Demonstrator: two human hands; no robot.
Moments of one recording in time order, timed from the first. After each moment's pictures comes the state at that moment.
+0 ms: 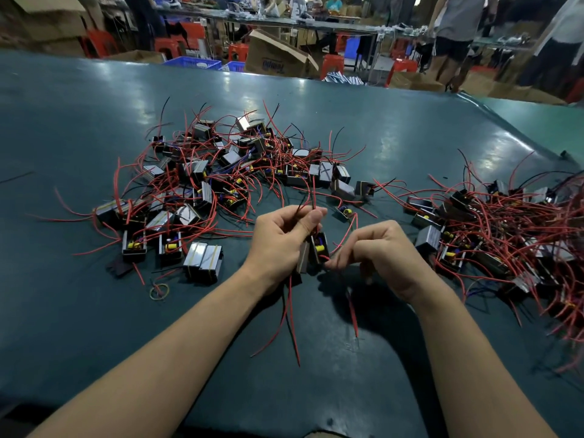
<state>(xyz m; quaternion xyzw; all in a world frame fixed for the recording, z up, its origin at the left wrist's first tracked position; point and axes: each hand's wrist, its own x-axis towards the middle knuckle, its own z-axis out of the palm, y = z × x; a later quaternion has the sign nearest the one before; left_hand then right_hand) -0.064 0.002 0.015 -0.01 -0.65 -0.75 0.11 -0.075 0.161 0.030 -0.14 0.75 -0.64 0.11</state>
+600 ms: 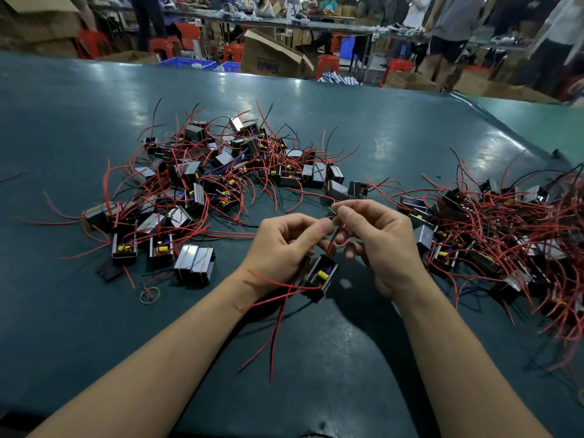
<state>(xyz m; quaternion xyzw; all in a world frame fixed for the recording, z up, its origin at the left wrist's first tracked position) -0.058 0.001 0.013 -0.10 -0.70 -0.71 0.06 -0.079 0.155 0.028 -0.10 0.65 -0.75 -0.02</state>
